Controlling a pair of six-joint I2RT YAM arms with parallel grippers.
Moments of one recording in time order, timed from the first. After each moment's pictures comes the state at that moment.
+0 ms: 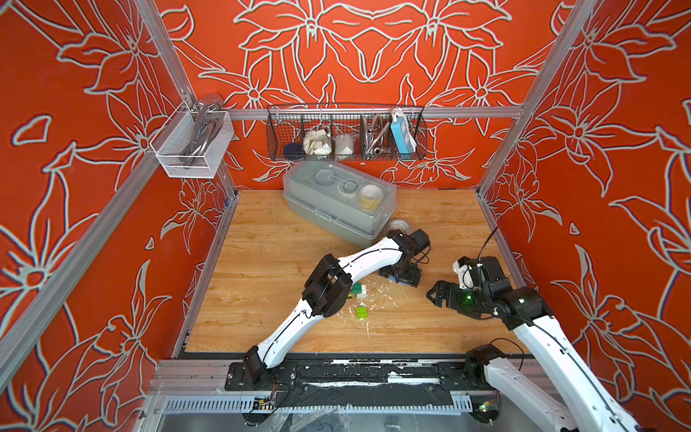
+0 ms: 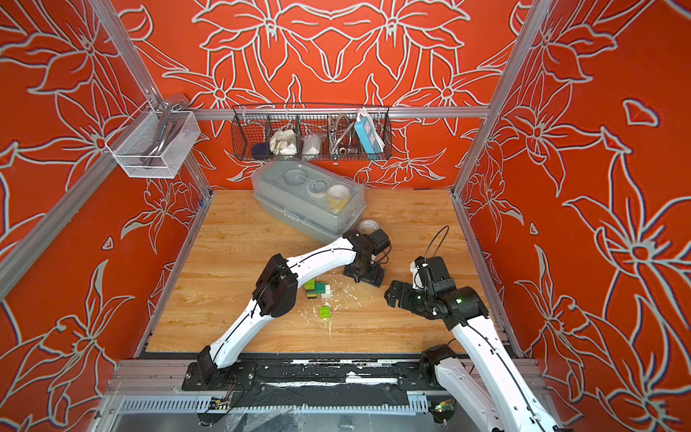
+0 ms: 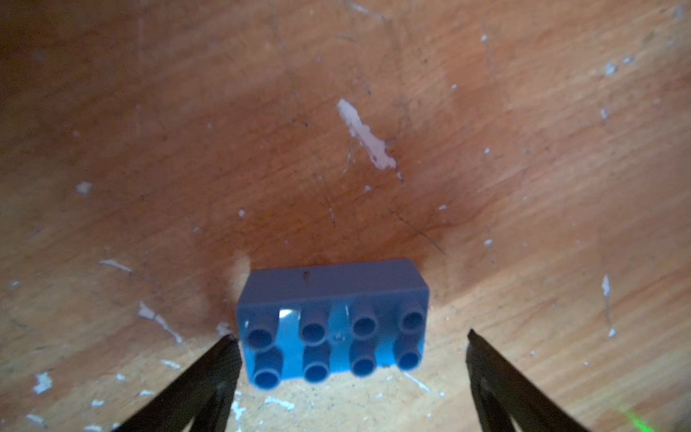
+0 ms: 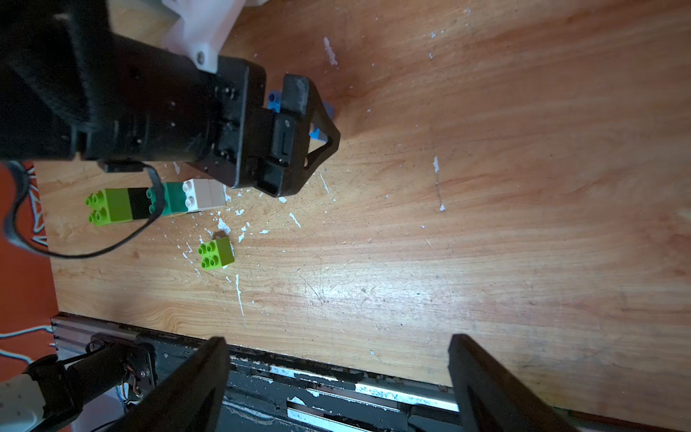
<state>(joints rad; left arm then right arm) -0.89 2.50 2.28 -1.15 0.06 -0.53 0.32 0.76 0.80 -1.10 -0.23 0.53</state>
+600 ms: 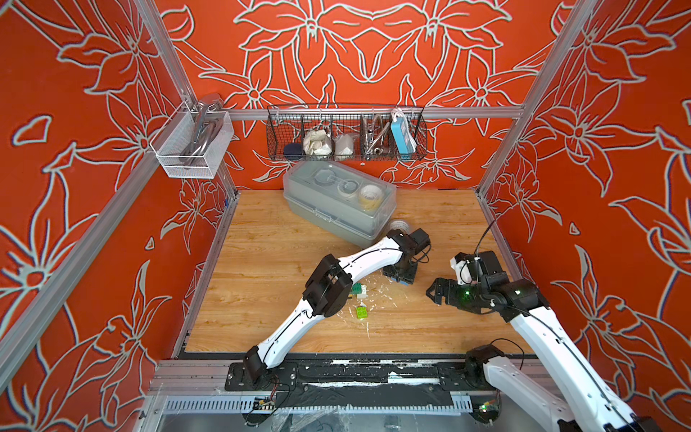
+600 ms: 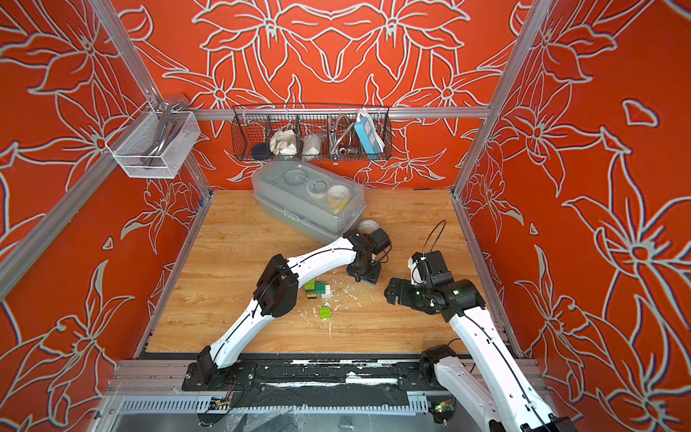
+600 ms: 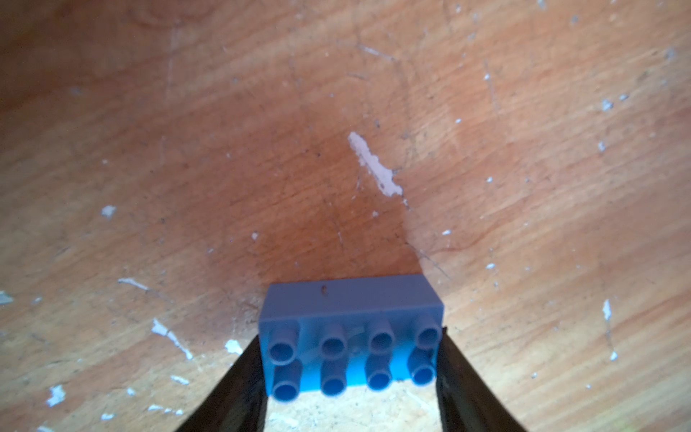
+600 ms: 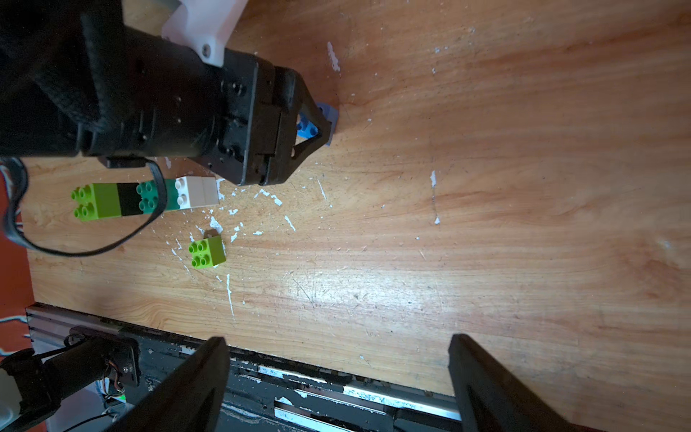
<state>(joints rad) -0.89 2.50 2.28 -1.13 0.03 -0.54 0.30 0.83 0.83 -1.09 -0.23 0.45</state>
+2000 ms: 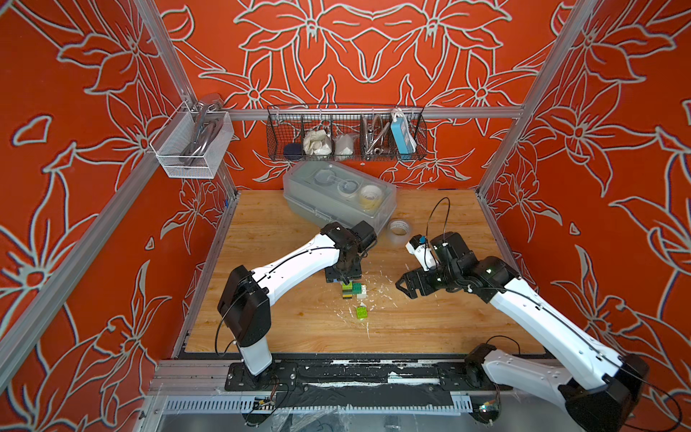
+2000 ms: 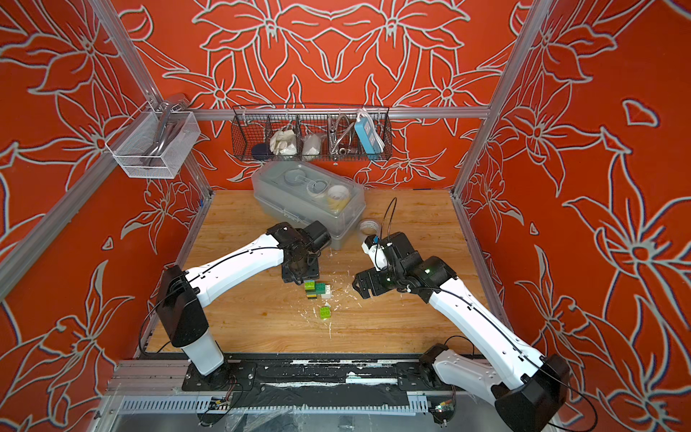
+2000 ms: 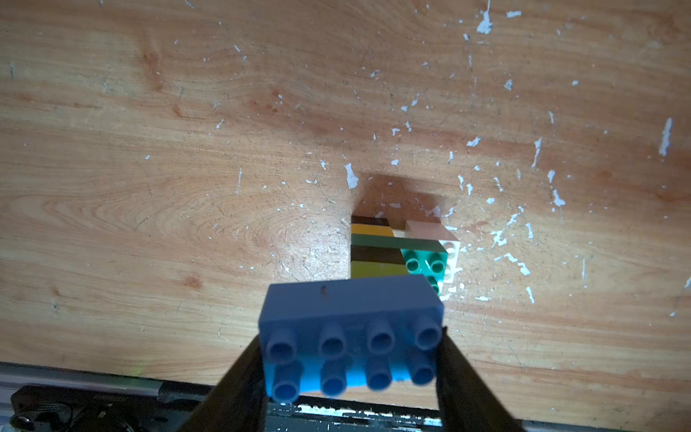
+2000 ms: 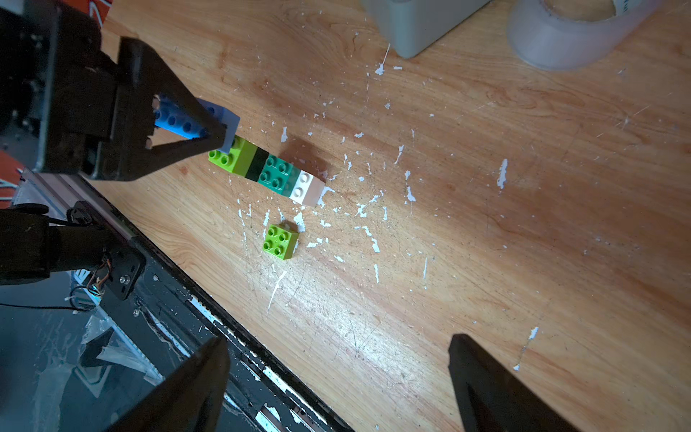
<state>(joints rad) -0.74 1.73 1.53 -1.24 -0.12 -0.94 0.62 1.06 1.02 -0.92 -0.24 0.21</state>
